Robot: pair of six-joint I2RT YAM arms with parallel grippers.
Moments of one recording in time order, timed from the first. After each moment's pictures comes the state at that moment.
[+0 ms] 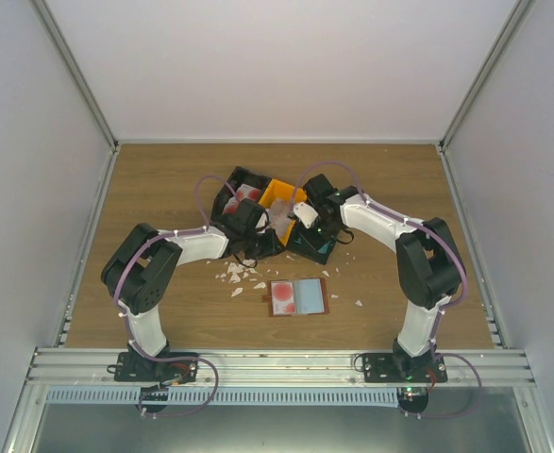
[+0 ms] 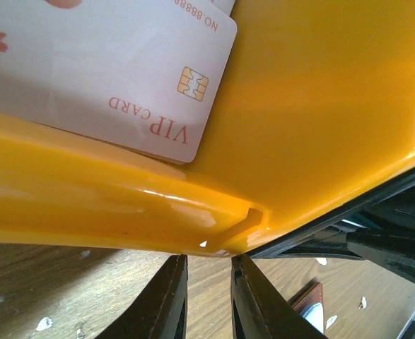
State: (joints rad) left arm -0.59 1.81 0.98 -0.09 0.37 -0.75; right arm 0.53 1.85 1.32 -0.81 -0.22 -0.24
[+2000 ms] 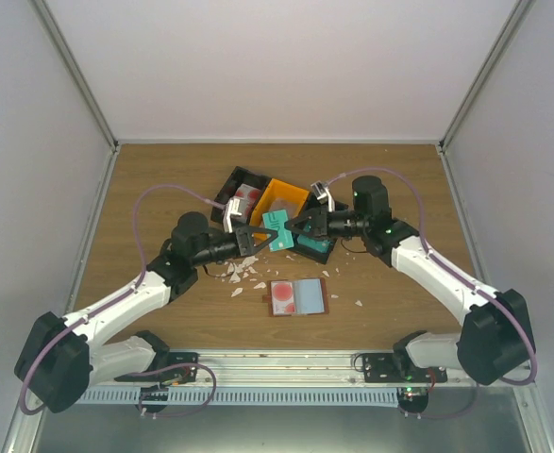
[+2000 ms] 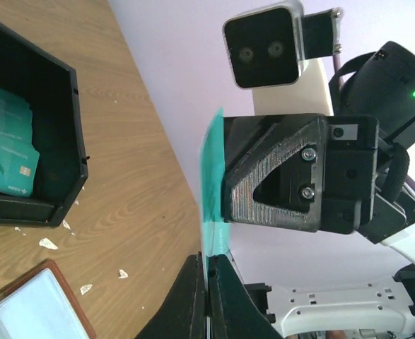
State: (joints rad) left arm -0.58 1.11 0.61 0.34 0.58 -0.98; right arm 0.47 1.30 0.92 -0.04 -0.93 0.80
